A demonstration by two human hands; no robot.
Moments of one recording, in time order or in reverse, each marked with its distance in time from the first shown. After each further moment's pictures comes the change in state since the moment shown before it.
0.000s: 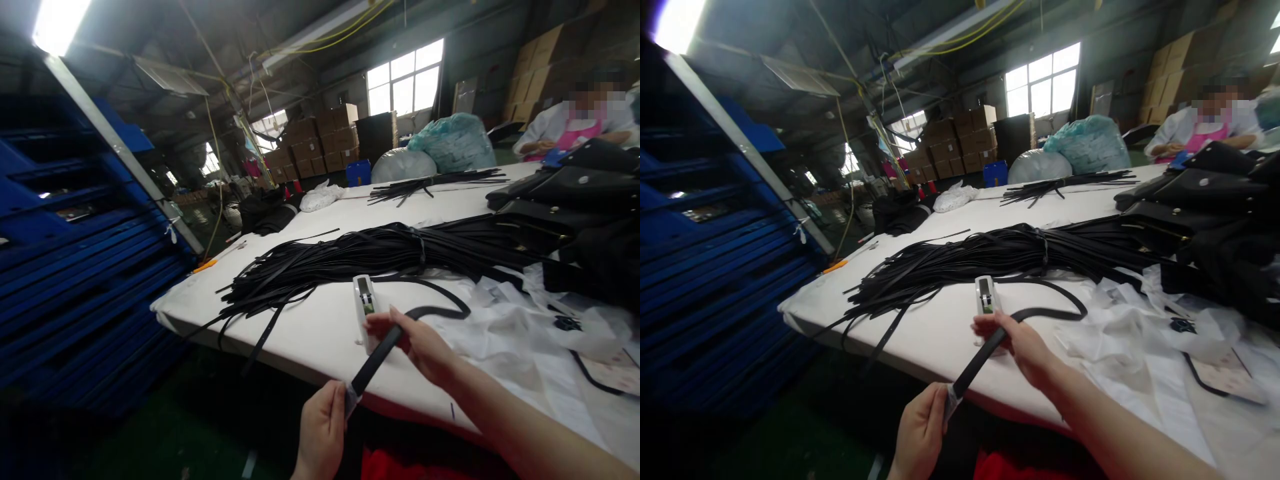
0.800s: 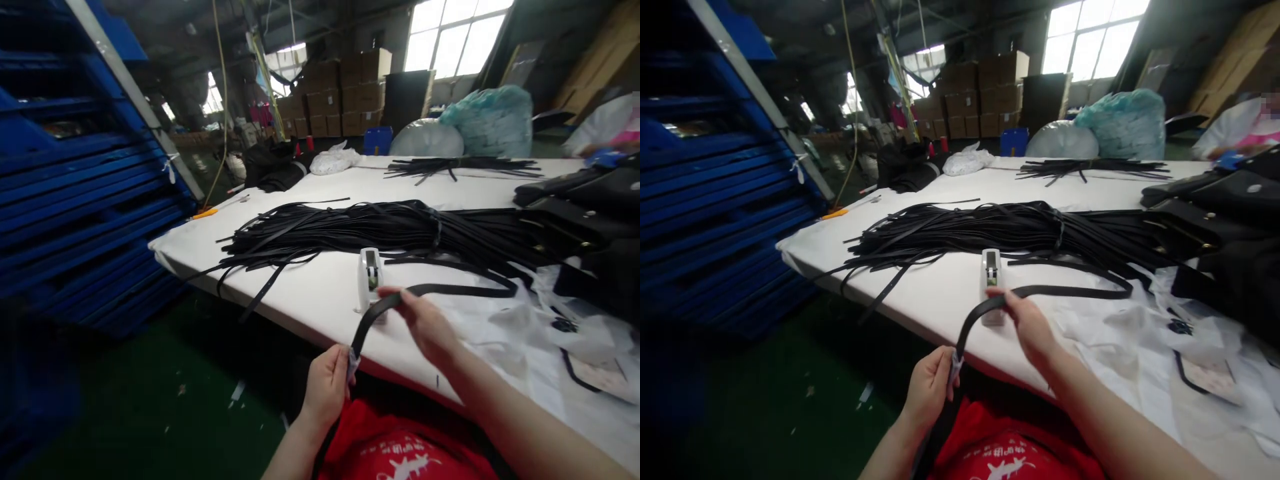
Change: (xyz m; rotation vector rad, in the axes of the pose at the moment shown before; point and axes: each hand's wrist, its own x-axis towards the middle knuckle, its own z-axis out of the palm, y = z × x) left_hand -0.005 -0.015 0.017 -0.310 -0.046 -0.199; right_hand 0.009 0.011 -0.011 -0.155 0.115 -0.124
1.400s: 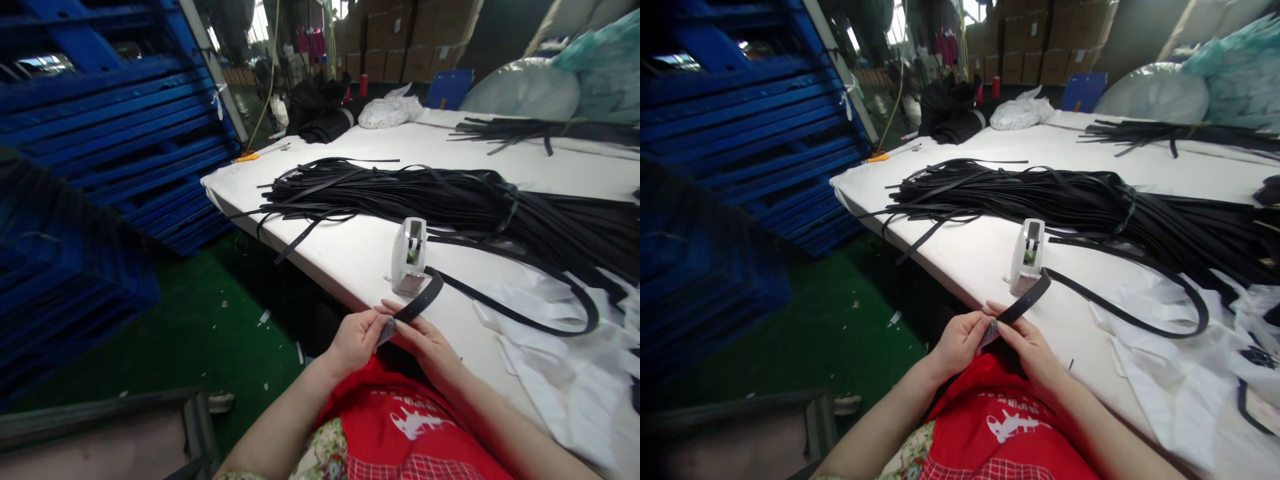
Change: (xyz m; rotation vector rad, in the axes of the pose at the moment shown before) left_hand -0.008 0.000 -0.003 0.007 -0.123 0.043; right_hand -0.042 0.042 0.013 -0.043 -0.283 0.201
